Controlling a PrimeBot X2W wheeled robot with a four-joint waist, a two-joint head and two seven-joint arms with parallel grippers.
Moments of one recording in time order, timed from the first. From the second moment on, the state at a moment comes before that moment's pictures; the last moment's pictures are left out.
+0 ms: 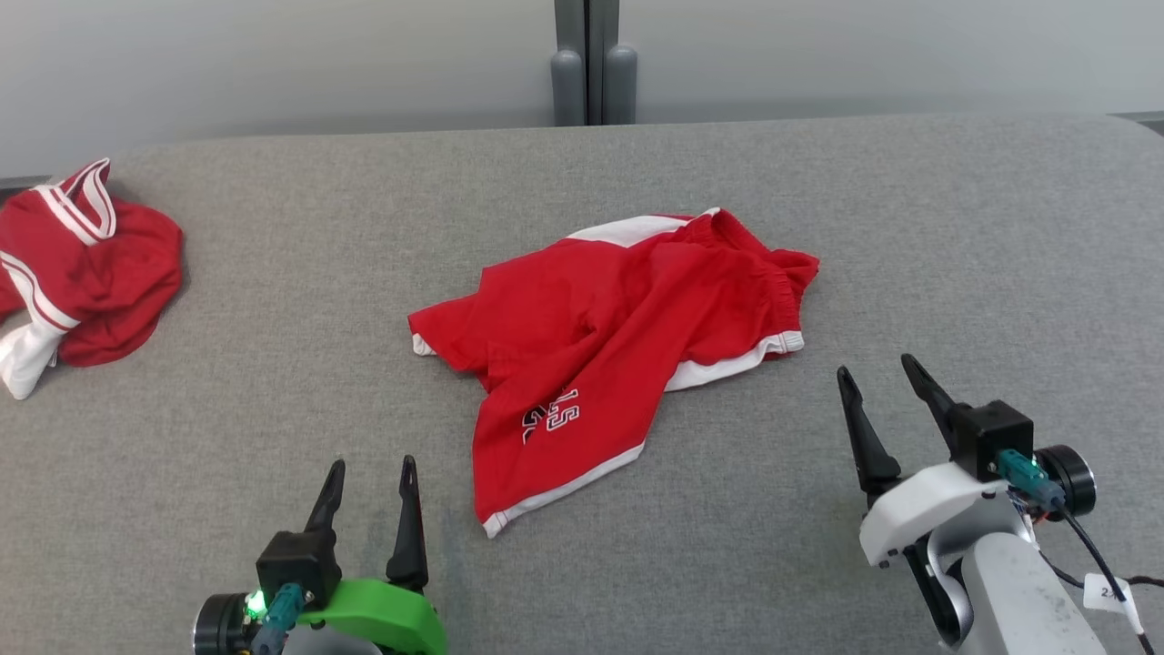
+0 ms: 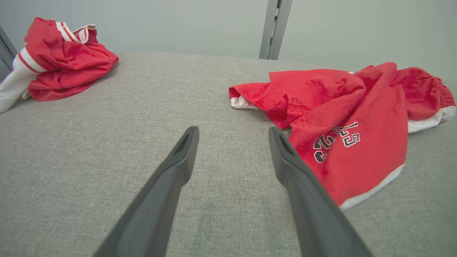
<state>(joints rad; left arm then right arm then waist) -0.07 0.05 -0.20 0.35 -0.24 0.01 -0.26 -0.28 -0.05 0.01 0.45 0.05 0.13 -0.26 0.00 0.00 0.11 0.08</state>
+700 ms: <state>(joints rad) 0.01 0.05 -0.27 0.39 -0.23 -0.05 -0.26 -0.18 -0.05 -0.01 0.44 0.06 0.13 -0.26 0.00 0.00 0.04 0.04</state>
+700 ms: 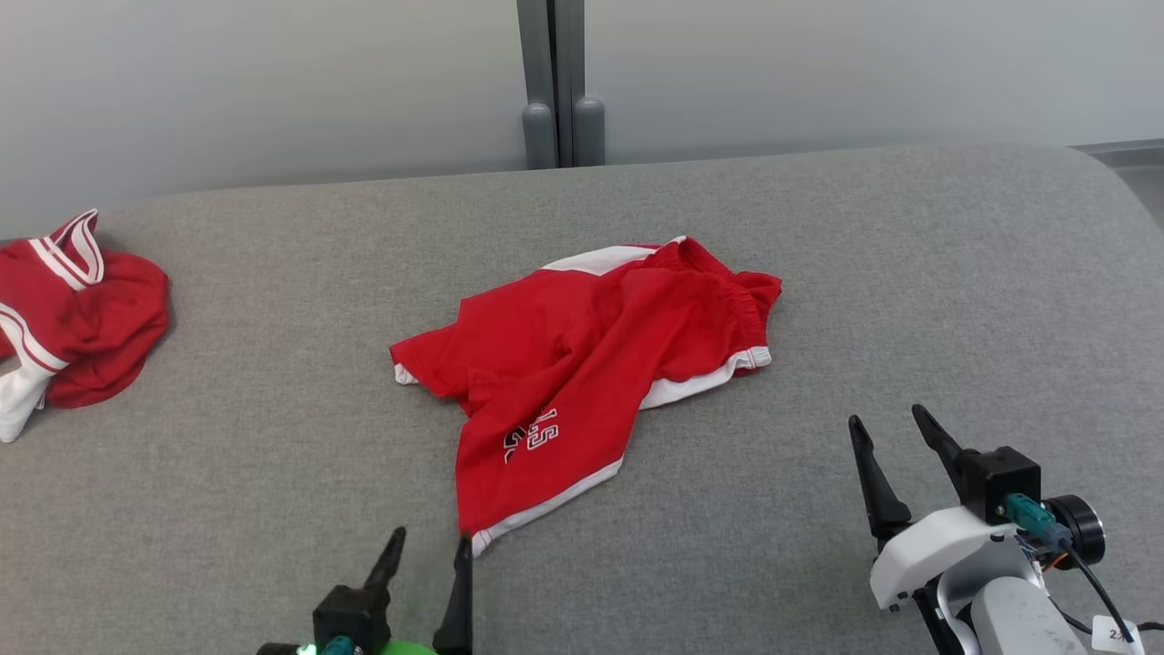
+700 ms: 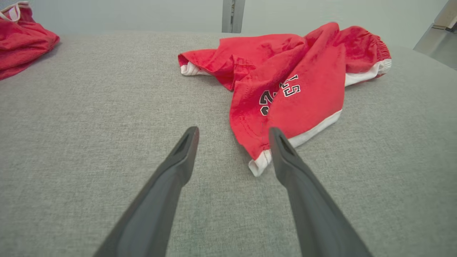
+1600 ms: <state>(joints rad) -0.10 0.05 -0.40 0.55 -0.37 -0.11 -0.26 -0.26 -0.05 0.04 0.45 0.04 0.13 -0.26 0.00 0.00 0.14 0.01</state>
